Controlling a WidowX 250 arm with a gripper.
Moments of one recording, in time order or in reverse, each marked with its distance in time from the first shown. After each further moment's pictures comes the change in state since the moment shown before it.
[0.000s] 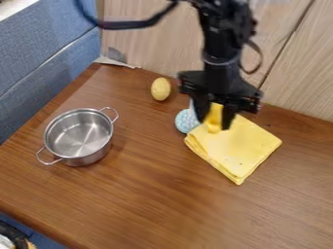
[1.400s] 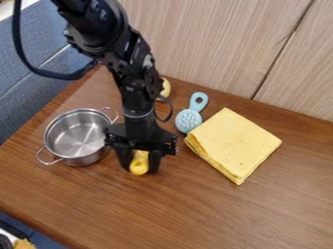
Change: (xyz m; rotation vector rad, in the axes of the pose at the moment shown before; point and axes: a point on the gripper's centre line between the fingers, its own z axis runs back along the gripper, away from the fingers) arm -0.066 0.084 -0.068 0.082 0.167 0.270
